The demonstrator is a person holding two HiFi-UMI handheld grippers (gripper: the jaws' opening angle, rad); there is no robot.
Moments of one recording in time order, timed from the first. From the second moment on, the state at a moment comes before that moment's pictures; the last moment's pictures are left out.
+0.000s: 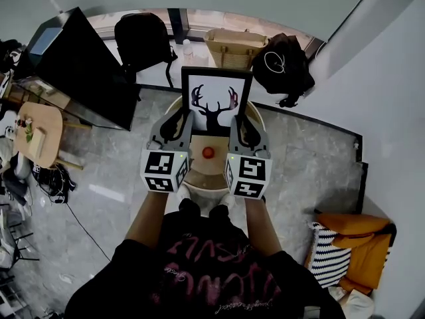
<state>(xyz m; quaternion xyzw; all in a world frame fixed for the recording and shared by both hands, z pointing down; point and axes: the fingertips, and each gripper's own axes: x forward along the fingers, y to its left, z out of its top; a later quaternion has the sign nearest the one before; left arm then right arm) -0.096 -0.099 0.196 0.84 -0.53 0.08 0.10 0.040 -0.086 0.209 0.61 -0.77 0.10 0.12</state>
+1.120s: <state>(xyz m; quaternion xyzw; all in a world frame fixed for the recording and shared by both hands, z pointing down) -0.089 -0.068 0.268 0.82 -0.53 0.12 0.16 0.048 -0.054 0.280 0.61 -0.76 0.16 0.16</state>
